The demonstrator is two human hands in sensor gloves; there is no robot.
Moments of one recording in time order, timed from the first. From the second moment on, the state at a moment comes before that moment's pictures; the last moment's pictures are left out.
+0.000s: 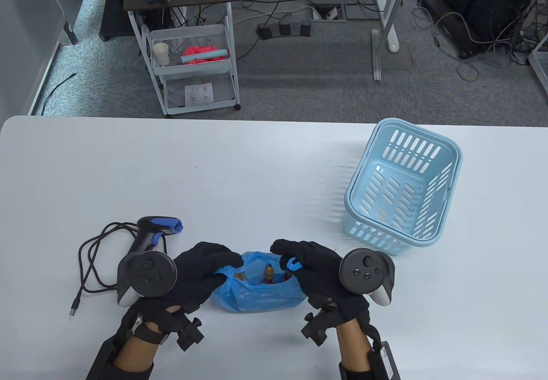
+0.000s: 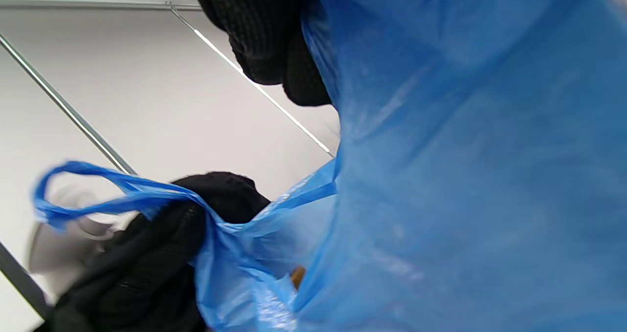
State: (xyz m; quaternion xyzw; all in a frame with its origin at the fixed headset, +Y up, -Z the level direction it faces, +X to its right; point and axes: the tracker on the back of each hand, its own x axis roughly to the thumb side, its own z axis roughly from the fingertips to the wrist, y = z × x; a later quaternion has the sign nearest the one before) left_hand -0.193 -0.666 -0.188 -0.02 -0.28 0.38 0.88; right_hand 0.095 -0.653 -0.198 0.24 -0.01 0.85 0.46
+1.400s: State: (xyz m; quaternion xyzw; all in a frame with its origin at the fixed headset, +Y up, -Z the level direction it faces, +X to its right) left_hand -0.153 -0.663 -0.167 0.05 -0.26 0.19 0.95; right_hand 0.034 -0.658 -0.177 0.34 0.04 0.89 0.31
